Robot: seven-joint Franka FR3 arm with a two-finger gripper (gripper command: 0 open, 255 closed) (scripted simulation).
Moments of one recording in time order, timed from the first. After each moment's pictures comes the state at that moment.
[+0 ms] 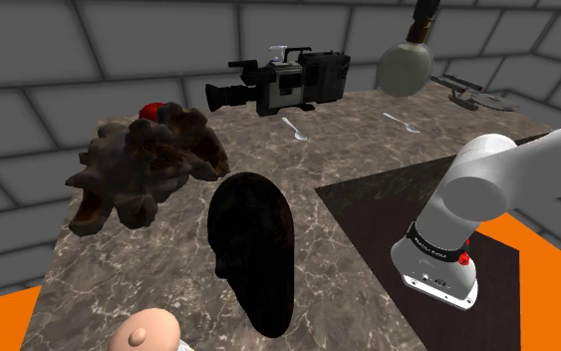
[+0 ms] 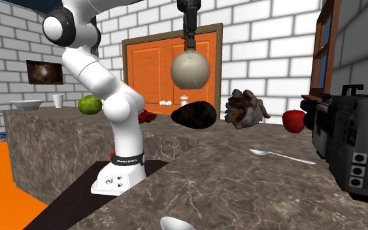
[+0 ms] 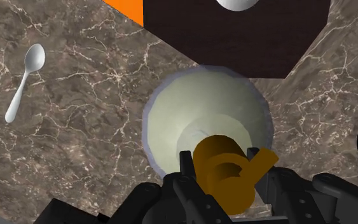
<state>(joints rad) -0.09 -0.83 -0.18 -2.08 -0.17 1.29 -0.31</state>
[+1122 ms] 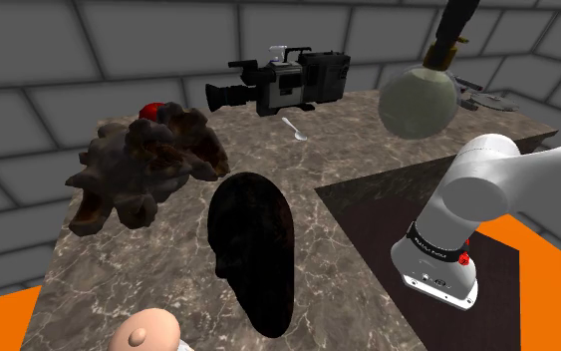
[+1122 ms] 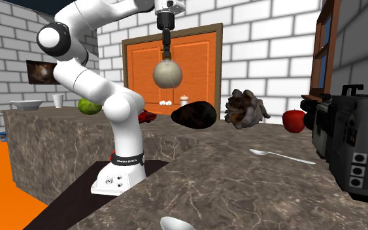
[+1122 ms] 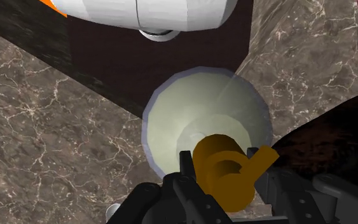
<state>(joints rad) -0.07 -1.07 0.19 -2.14 0.15 1.11 0.04</state>
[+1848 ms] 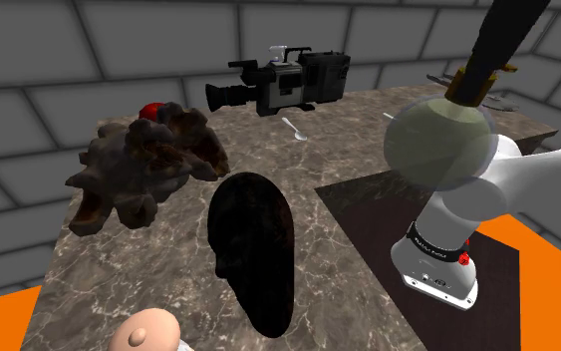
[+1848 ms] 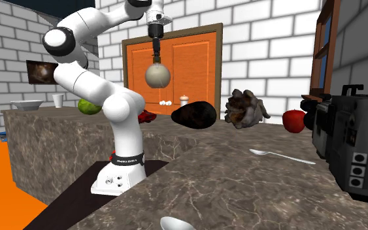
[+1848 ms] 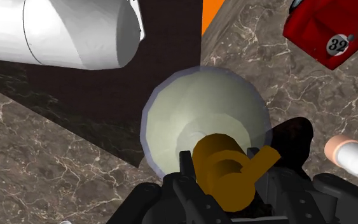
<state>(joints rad) -0.10 -1.10 0.43 -2.03 0.41 1.03 0.29</state>
